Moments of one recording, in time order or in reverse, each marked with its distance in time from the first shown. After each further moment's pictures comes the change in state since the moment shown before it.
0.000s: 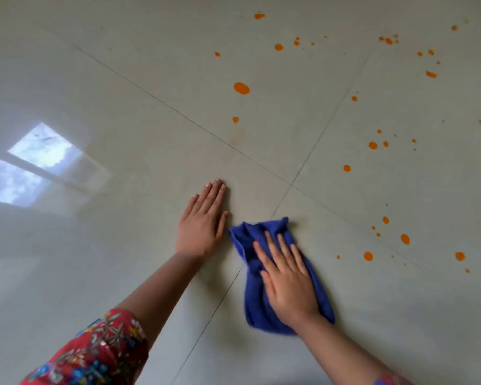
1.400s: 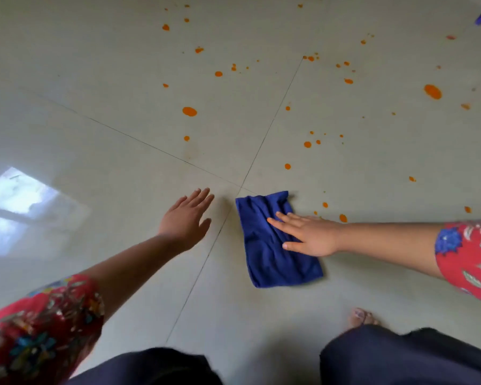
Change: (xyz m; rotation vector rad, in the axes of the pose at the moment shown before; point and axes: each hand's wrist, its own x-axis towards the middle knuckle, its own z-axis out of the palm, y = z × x) left_hand 0.023 0.059 -0.055 0.115 -0.272 0.231; right_hand 0.029 0.136 -0.130 0.013 -0.834 -0.075
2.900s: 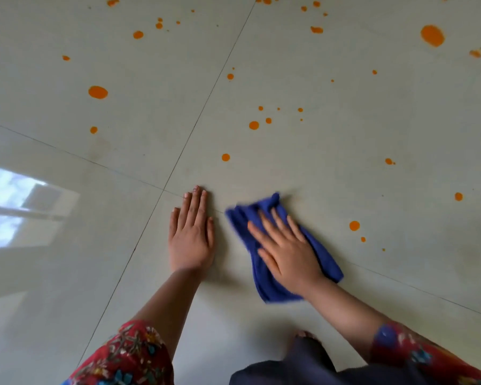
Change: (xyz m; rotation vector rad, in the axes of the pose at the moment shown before) left_hand 0.080 0.162 0.112 -0.085 0.268 -0.297; right_hand 0.018 0.100 0.129 0.019 0.847 0.093
